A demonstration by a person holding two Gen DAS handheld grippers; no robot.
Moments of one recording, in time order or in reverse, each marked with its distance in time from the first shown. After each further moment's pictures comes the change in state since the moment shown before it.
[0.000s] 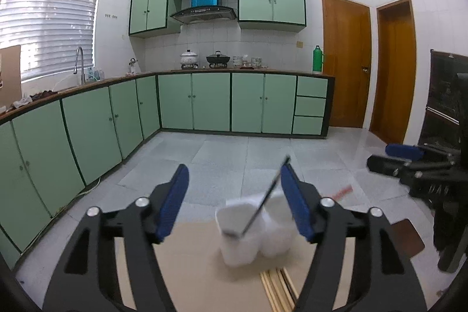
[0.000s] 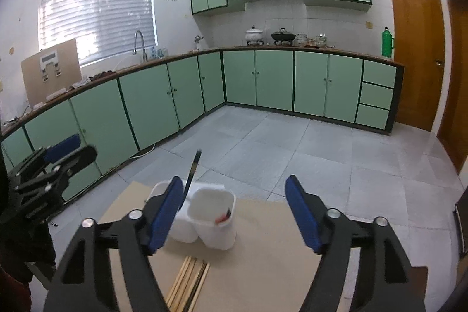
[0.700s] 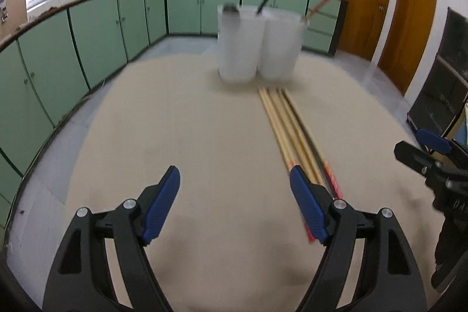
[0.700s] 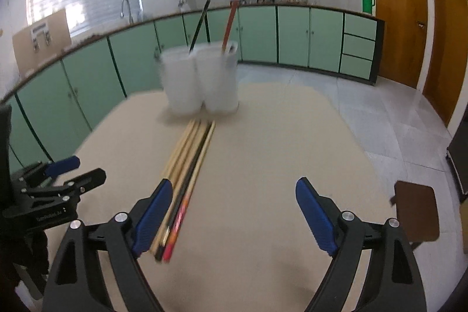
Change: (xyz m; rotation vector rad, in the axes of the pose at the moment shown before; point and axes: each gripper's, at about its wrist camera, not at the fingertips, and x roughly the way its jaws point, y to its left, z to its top) left arm -0.038 -0.002 -0.195 -0.071 0.446 0.027; right arm -0.032 0.046 -0.208 0.048 0.204 -0.079
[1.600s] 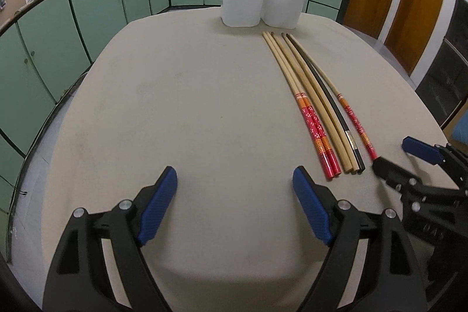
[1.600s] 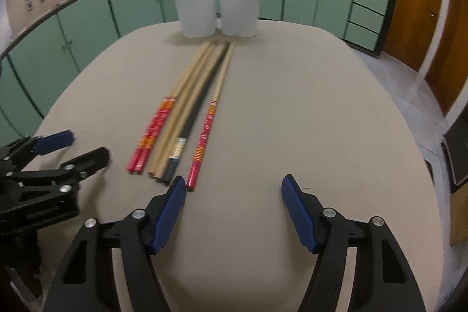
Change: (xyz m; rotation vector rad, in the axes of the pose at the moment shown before) left arm 0.012 -0.004 -0.047 -0.004 0.123 0.027; right arm 0.025 0.028 -0.044 -0.047 0.185 -0.077
